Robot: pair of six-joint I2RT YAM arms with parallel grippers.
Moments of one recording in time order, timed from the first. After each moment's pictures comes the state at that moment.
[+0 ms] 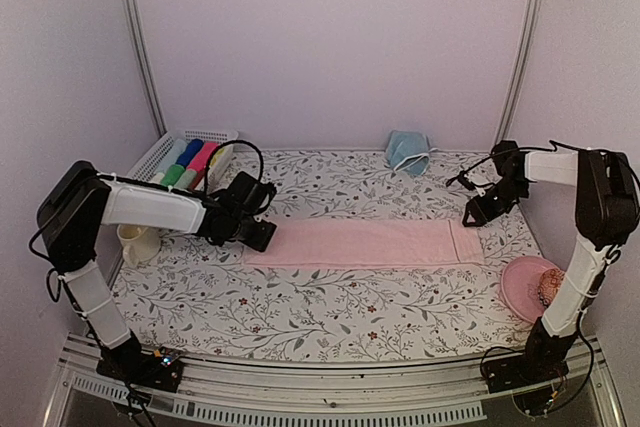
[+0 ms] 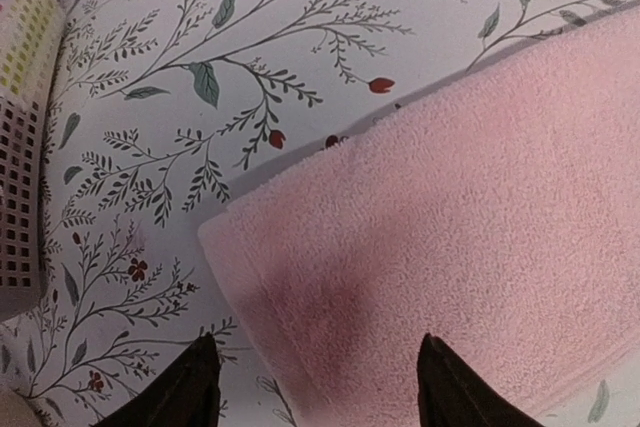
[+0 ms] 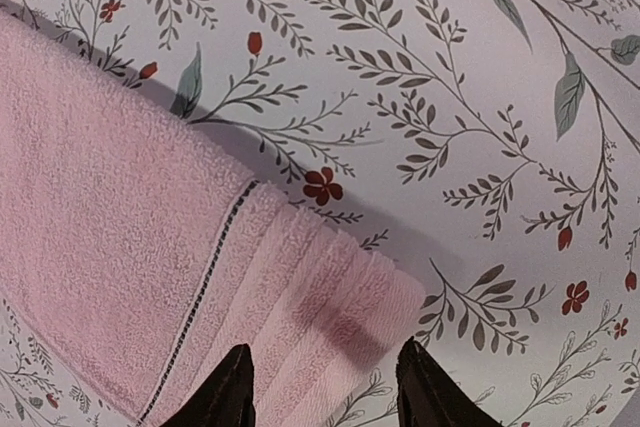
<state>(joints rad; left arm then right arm) -0.69 1.75 0.99 -0.18 -0.38 -0.11 0.01 1.83 1.23 -0.65 -0.24 -0.46</state>
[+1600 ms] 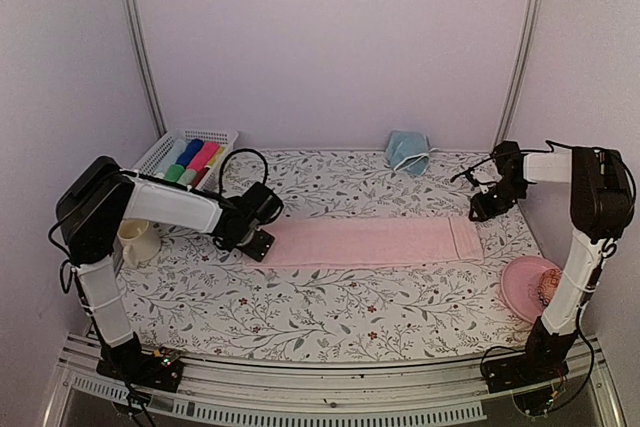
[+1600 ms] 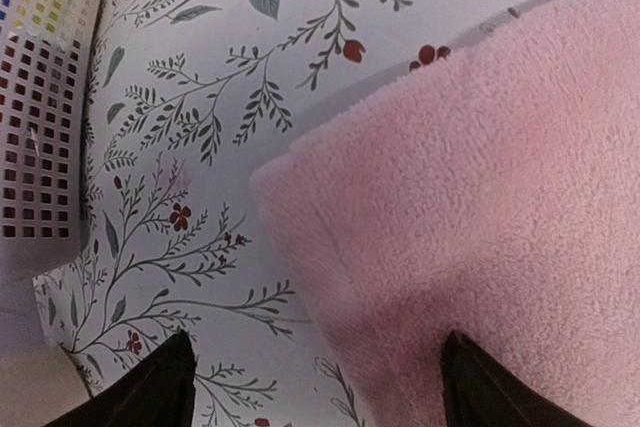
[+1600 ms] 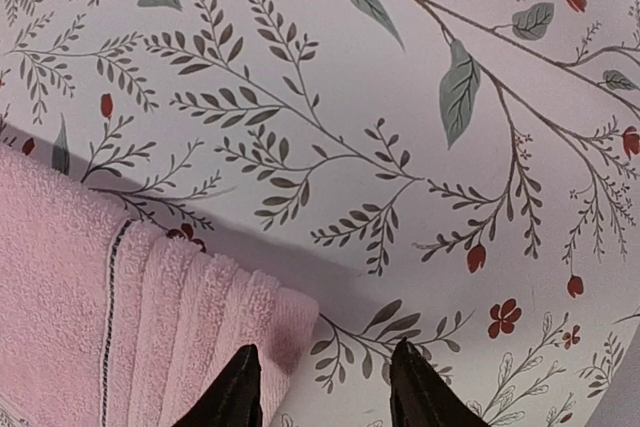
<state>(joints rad) -0.71 1.87 1.06 -0.34 -0.58 -0.14 -0.02 1.90 1.25 -0.53 -0.14 -0.35</state>
